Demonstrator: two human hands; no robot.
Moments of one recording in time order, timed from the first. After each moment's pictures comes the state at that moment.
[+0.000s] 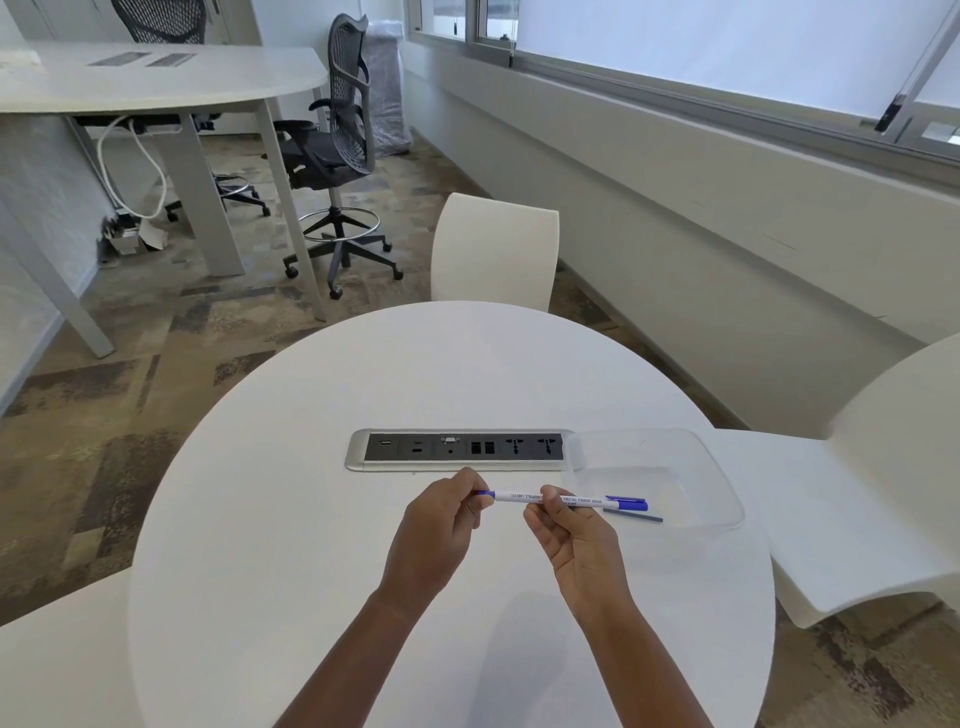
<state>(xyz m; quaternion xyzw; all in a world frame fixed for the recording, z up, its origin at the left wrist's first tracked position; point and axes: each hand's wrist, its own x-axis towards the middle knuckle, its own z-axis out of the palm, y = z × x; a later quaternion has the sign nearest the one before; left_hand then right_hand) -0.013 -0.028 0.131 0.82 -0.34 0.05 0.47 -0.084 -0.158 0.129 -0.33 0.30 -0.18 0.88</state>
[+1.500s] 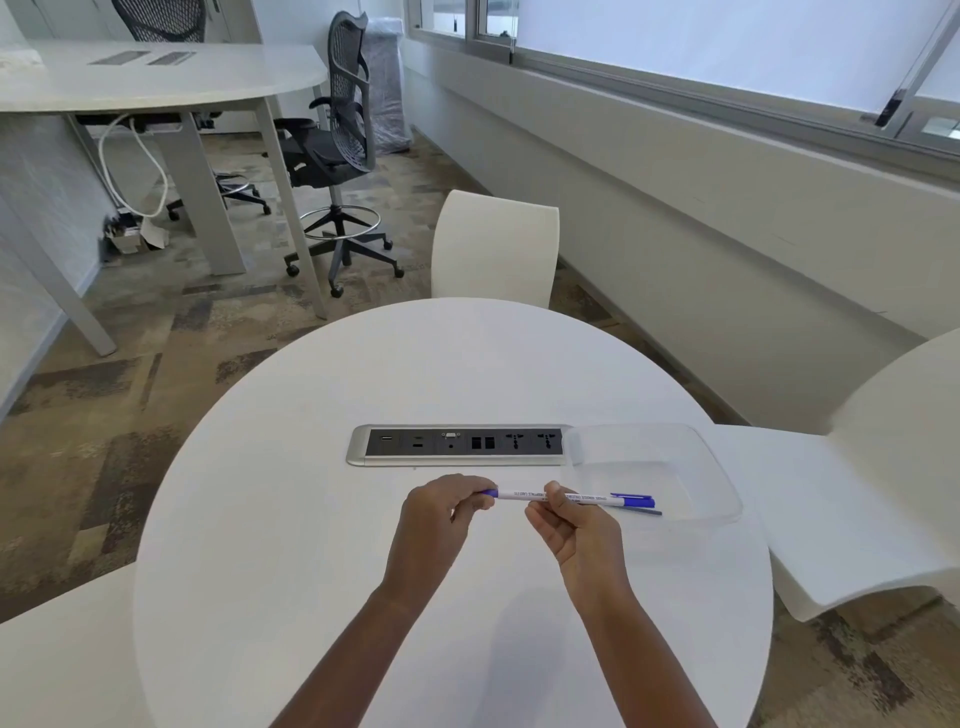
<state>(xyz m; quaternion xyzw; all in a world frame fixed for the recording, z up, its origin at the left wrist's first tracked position) -0.014 -0.029 0.127 0.80 -0.30 0.05 0.52 -0.087 -0.159 0.133 -0.35 0.33 -0.18 0.86</state>
